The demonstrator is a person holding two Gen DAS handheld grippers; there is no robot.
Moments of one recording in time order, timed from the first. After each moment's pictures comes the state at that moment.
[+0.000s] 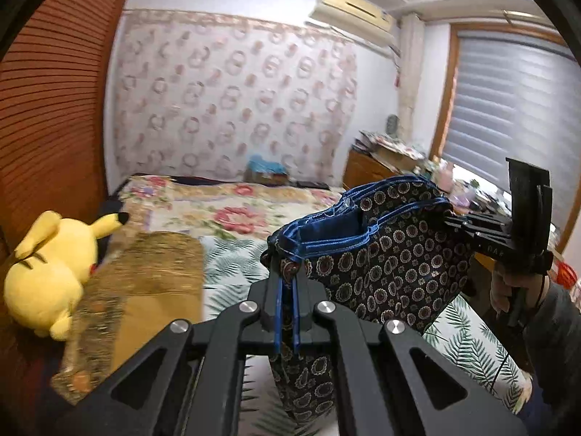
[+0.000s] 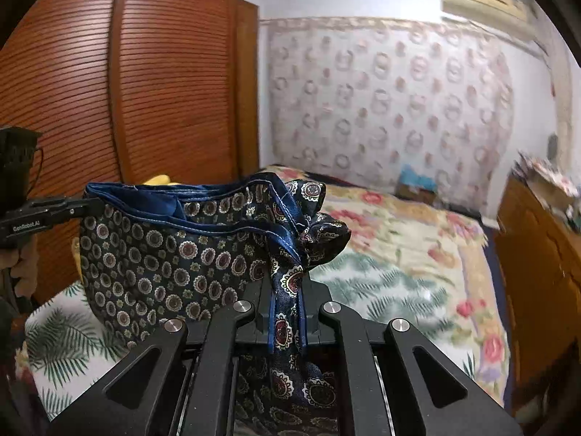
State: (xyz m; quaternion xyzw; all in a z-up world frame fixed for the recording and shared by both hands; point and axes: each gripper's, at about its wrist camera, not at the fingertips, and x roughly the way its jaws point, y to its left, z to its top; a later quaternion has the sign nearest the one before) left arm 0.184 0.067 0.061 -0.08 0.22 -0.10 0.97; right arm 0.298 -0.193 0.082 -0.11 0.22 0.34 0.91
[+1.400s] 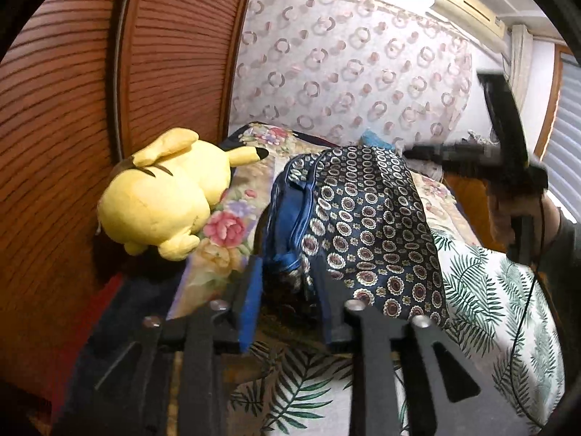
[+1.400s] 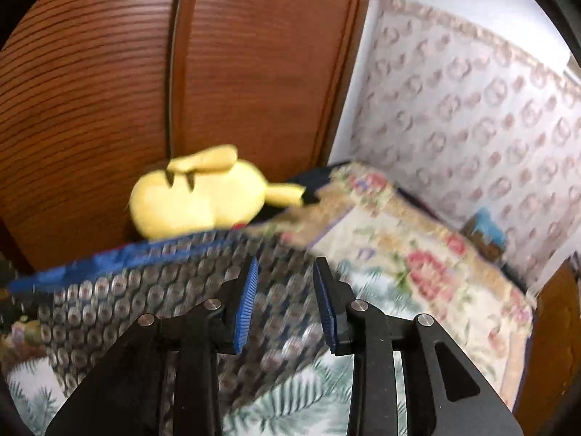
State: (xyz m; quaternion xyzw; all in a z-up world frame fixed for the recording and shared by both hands) left arm 0.129 0.218 -0.035 -0.13 0.29 0.09 0.94; right arm 0.371 0.130 0.033 -0.23 0.27 0.43 0.83
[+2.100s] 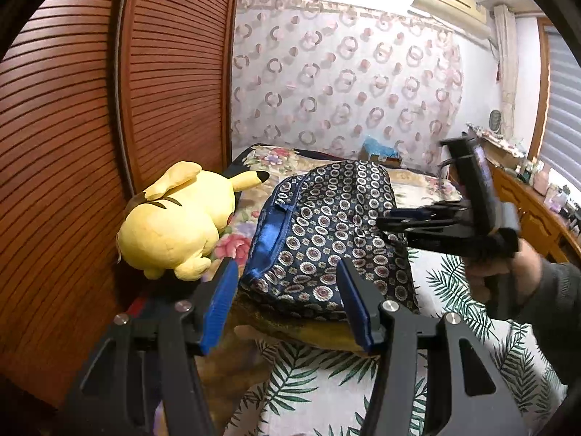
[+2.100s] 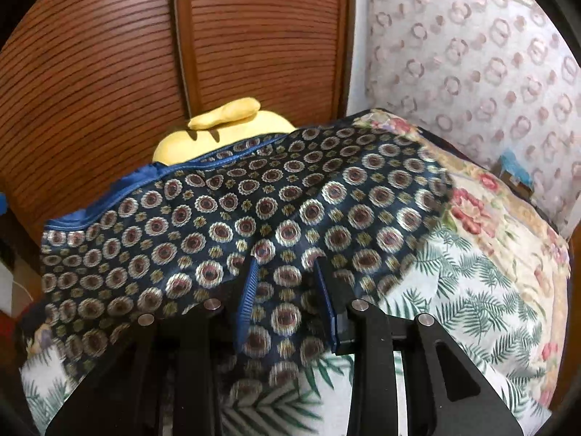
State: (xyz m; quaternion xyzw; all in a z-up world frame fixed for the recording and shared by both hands) left arm 0.107 0.179 0.001 -0.07 0.27 0.11 0.95; right arm 0.329 0.114 -0.030 -0.18 0.33 0.43 0.82
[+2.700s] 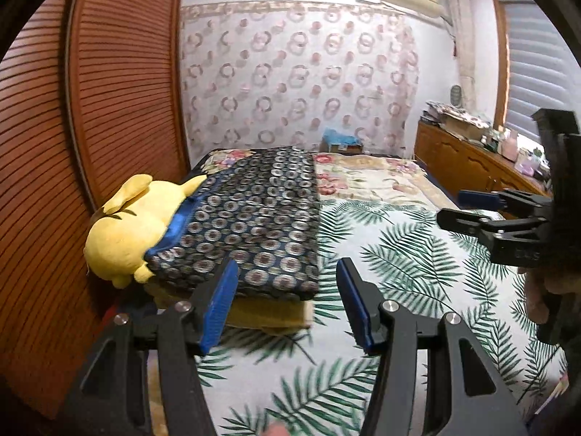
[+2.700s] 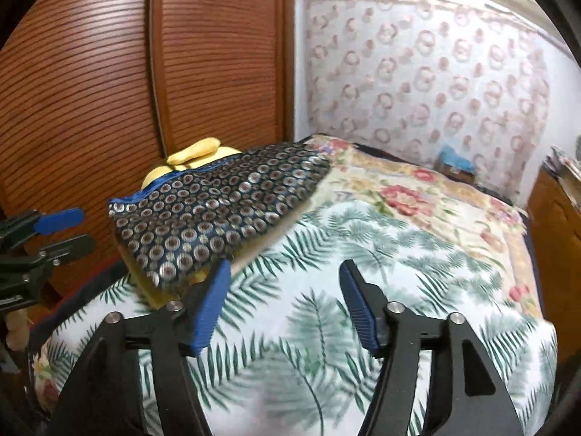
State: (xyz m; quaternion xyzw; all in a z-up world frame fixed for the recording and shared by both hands) left arm 0.099 0.083 -0.001 -0.02 0.27 0.04 0.96; right arm 0.223 -0.042 0.018 -0.11 0.28 0.34 0.89
